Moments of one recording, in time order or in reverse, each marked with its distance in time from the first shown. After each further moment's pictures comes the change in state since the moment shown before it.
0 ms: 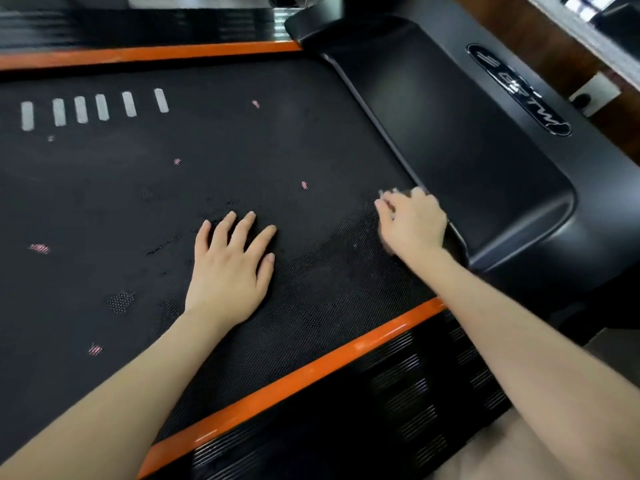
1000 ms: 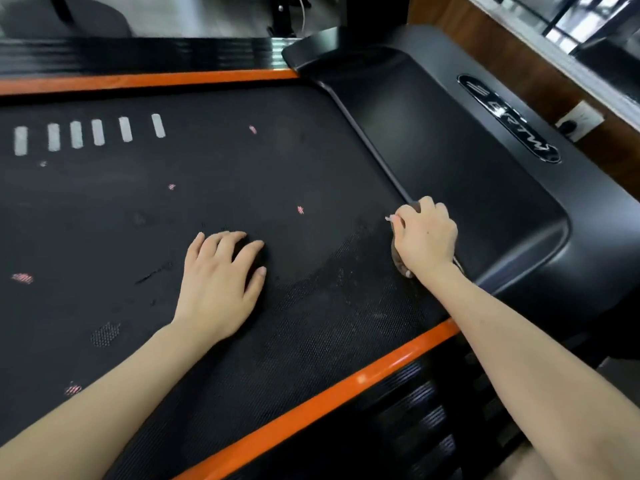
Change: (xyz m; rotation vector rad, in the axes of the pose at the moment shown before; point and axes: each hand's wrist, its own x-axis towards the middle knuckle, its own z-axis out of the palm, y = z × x) left_hand 0.020 -0.012 -0.006 -0.089 0.055 -0.006; right_hand 0.028 0.029 0.021 -0.129 0.117 -0.071
